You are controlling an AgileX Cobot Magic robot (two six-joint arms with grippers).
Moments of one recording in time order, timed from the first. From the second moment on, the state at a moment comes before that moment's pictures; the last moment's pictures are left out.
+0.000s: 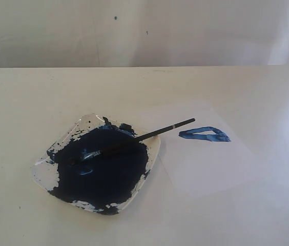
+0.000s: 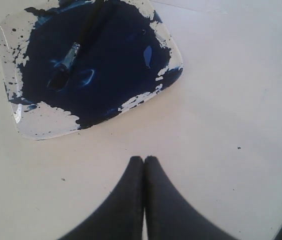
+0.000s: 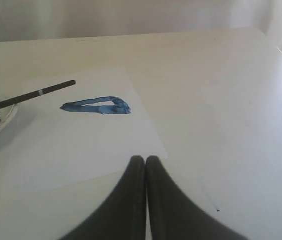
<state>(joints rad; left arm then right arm) -0.57 0.52 -0.43 -0.26 0.73 0.47 0.27 0.01 -0.01 -0.06 0.36 0.09</state>
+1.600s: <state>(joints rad) -0.57 0.52 -0.43 -0.26 0.73 0.47 0.27 0.01 -0.01 0.05 0.35 -0.02</state>
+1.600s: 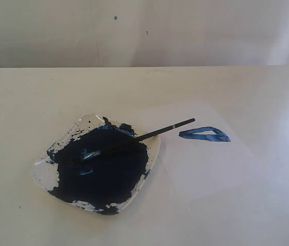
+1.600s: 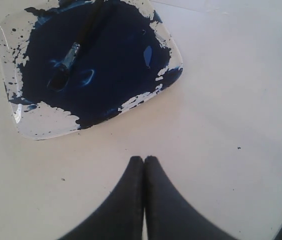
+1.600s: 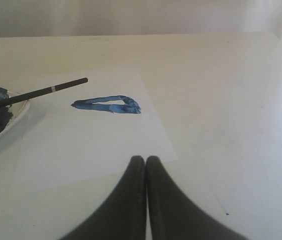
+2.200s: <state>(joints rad) -0.57 0.52 -0.43 -0.26 0.73 0.47 0.27 0.01 -0.01 0.05 0.35 -0.02</state>
